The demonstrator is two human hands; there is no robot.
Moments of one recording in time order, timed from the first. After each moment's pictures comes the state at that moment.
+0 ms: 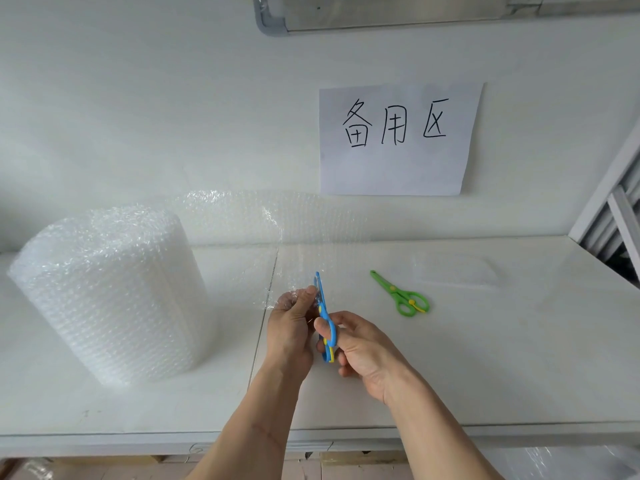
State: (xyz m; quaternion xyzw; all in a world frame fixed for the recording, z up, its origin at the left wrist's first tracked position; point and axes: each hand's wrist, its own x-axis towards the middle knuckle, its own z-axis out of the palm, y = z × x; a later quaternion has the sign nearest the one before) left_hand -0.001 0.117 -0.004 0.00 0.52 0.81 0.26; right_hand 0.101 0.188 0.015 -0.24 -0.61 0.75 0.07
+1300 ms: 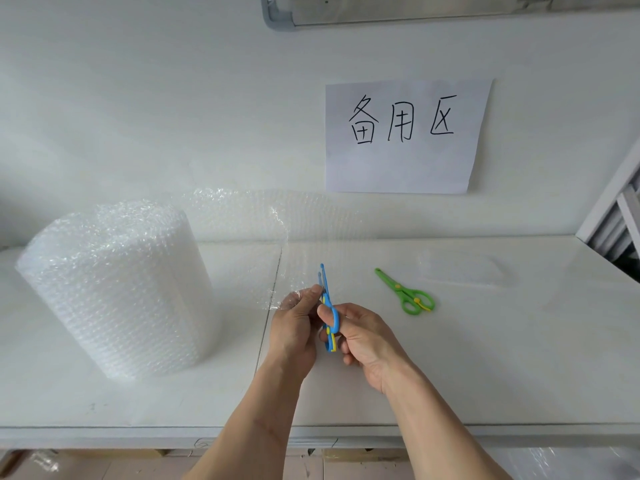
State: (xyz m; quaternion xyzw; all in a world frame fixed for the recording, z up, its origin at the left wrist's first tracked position) left_hand 0.000 0.113 -0.003 0.01 0.51 0.81 0.29; right_hand 0.091 0.189 0.017 -0.26 -0.62 0.74 0.10
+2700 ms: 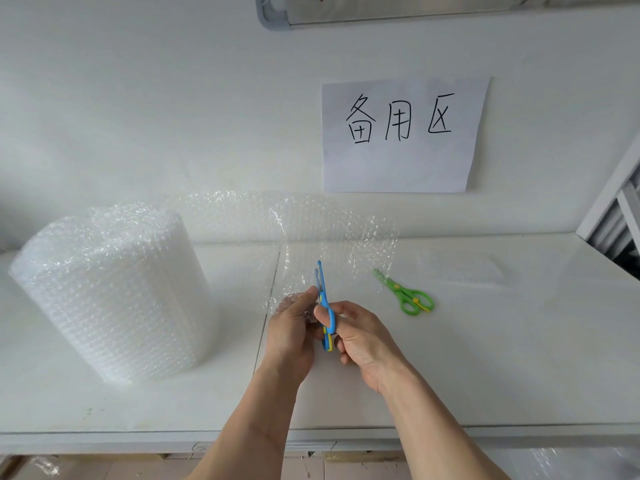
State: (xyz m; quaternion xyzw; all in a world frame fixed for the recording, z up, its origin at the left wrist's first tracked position) left_hand -0.001 0.110 -0.003 0.03 0.53 0.79 0.29; right_hand 0.088 0.188 0.017 -0.25 -0.62 0.74 0.11
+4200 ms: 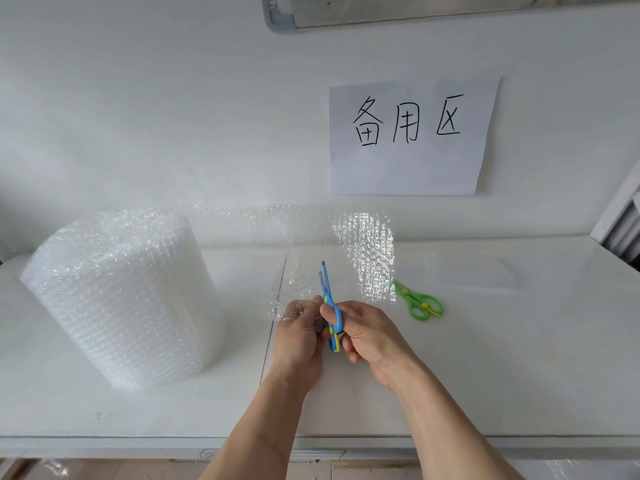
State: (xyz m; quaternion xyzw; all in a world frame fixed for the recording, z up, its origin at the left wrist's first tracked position) left_hand -0.004 0.110 -0.015 0.02 0.54 0.81 0.24; right_hand 0.081 0.195 0.025 -0.22 -0.64 0.73 0.10
